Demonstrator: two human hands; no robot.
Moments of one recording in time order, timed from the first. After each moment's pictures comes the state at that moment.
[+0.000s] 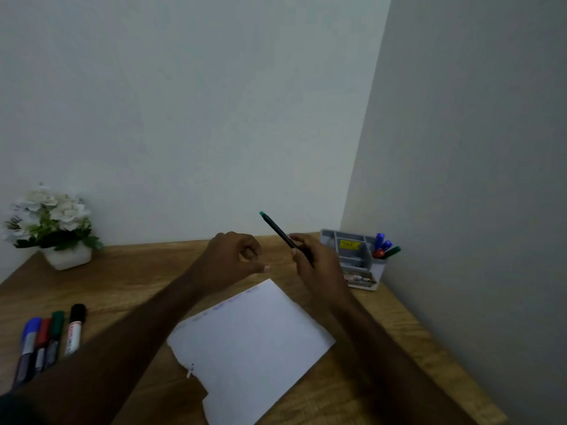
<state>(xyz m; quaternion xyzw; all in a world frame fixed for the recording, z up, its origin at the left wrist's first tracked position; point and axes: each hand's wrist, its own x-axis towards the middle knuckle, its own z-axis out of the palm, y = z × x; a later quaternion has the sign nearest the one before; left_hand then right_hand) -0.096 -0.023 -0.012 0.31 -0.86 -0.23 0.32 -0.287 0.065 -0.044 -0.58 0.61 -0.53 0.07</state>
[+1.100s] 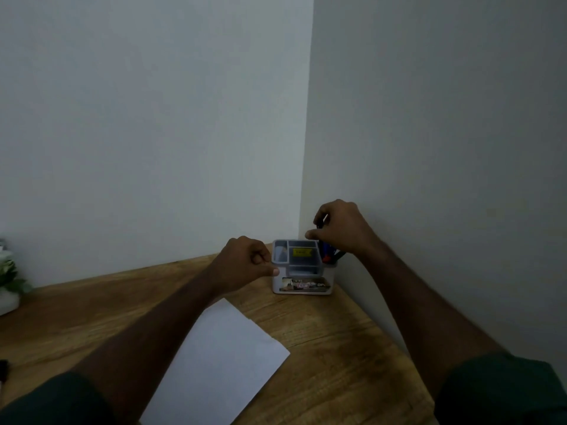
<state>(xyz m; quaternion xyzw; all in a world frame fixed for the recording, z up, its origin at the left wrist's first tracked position) -0.208 -0.015 0.001 0.22 -0.91 -0.23 0.27 -0.417 0.100 0.059 -0.53 0.79 -0.29 -0.05</state>
